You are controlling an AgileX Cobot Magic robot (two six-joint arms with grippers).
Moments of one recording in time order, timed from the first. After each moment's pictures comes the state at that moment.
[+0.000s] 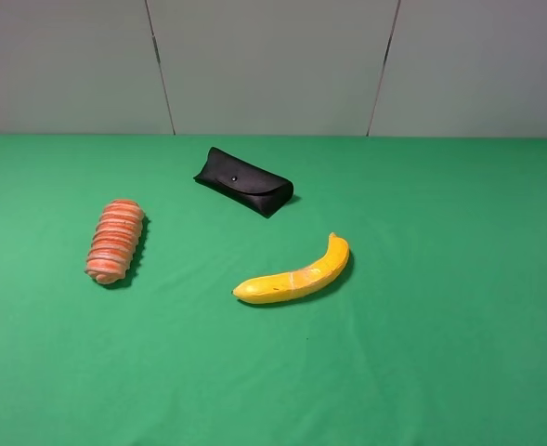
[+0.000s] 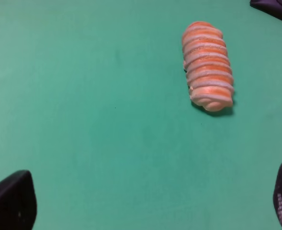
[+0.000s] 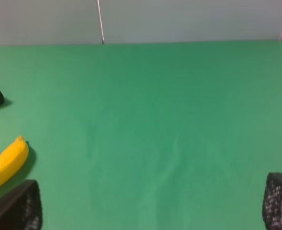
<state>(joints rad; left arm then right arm) -0.15 0.00 -0.48 0.15 1.07 -0.19 -0.08 -0.01 -0.50 0.09 1.02 -0.06</state>
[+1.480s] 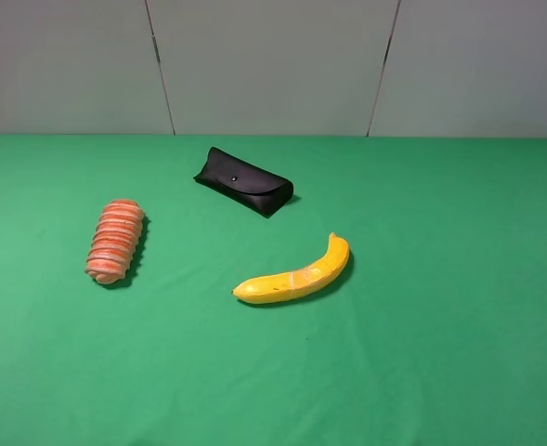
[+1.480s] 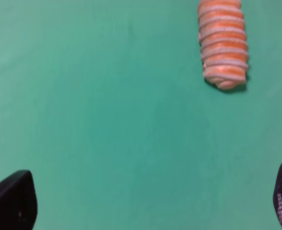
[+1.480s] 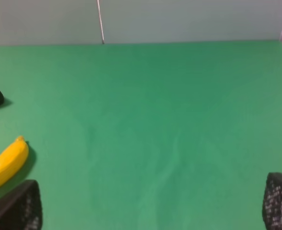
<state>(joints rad) -0.15 0.48 -0.74 0.17 1.15 -0.19 -0.08 -0.01 -0.50 0.09 1.02 -0.06</state>
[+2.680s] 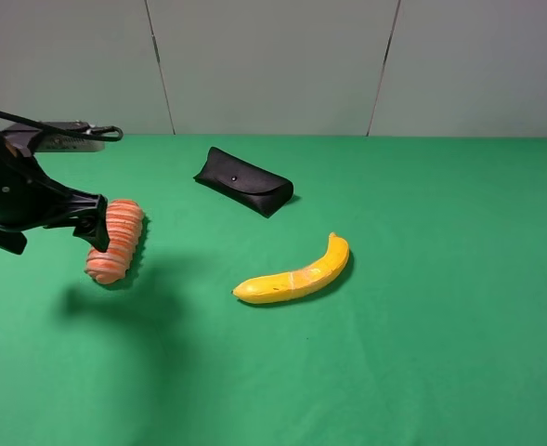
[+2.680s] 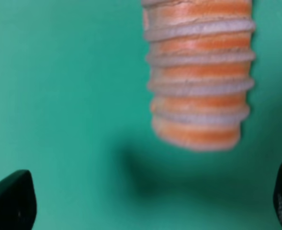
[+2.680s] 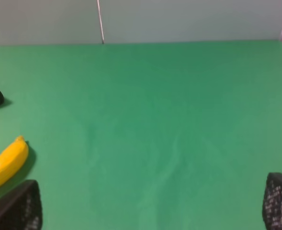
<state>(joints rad) -0.24 1.61 -0.81 0.06 0.55 -0.24 -0.08 -0.01 -0.50 0.09 1.02 -0.06</state>
